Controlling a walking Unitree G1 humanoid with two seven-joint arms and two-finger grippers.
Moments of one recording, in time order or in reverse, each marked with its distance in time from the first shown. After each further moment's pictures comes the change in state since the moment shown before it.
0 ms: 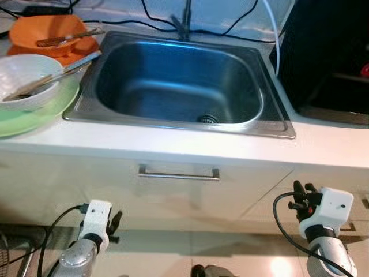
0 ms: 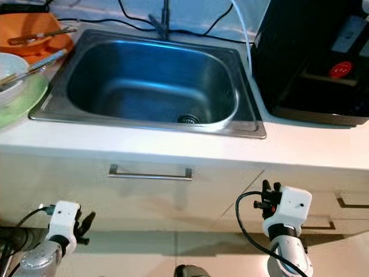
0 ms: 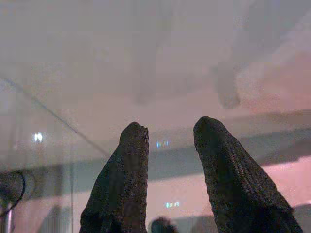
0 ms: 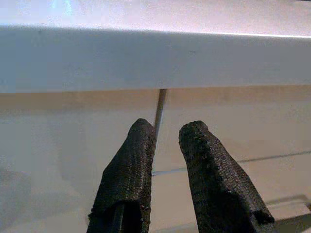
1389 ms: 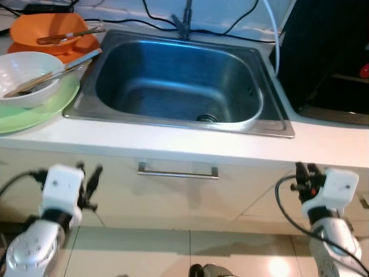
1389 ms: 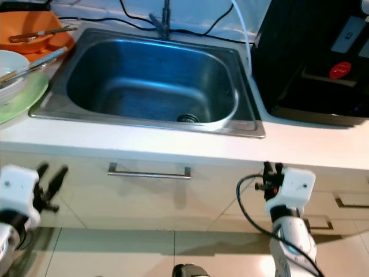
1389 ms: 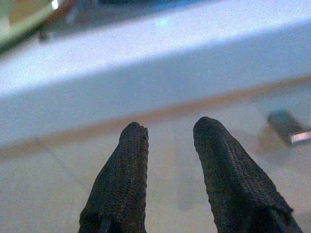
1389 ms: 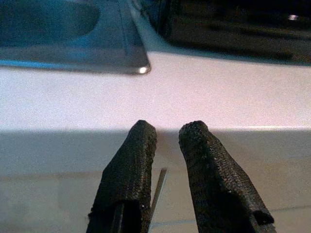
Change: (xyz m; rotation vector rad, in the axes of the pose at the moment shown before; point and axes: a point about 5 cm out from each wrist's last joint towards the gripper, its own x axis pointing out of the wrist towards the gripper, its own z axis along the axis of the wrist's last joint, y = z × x) left arm -0.094 0.012 0.128 0.194 -0.496 0.107; right arm 0.019 0.004 0.042 -0.029 -0.122 0.033
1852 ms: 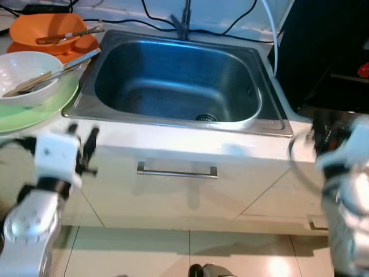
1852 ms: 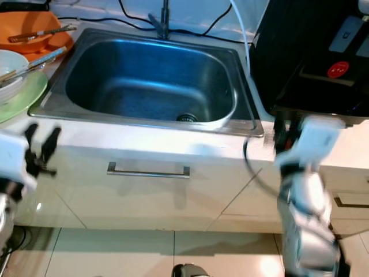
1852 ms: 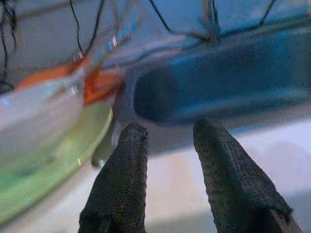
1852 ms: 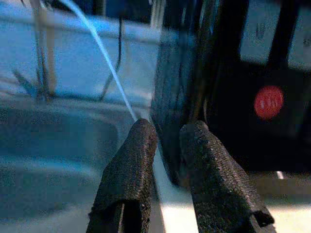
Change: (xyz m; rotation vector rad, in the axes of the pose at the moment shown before) left arm 0.018 0.009 0.059 0.046 -0.249 0.081; right arm 0.025 0.015 0.100 0.014 -0.328 0.029
